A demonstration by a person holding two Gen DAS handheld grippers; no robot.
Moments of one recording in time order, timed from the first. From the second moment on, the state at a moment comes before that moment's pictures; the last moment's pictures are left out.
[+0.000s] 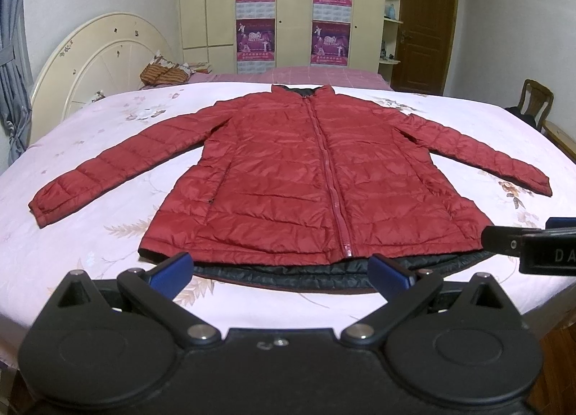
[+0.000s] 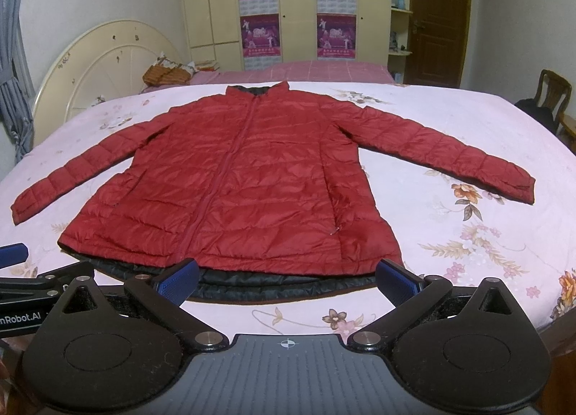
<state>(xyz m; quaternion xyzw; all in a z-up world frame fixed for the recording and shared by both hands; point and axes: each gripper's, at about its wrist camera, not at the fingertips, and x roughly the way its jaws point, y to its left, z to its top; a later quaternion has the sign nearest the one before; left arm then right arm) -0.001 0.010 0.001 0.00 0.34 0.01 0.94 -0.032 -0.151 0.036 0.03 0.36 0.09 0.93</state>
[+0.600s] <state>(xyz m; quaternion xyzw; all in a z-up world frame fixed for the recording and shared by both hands) 0.029 0.008 0.011 0.01 0.32 0.00 0.95 -0.010 -0.149 0.041 0.03 0.36 0.07 0.93</state>
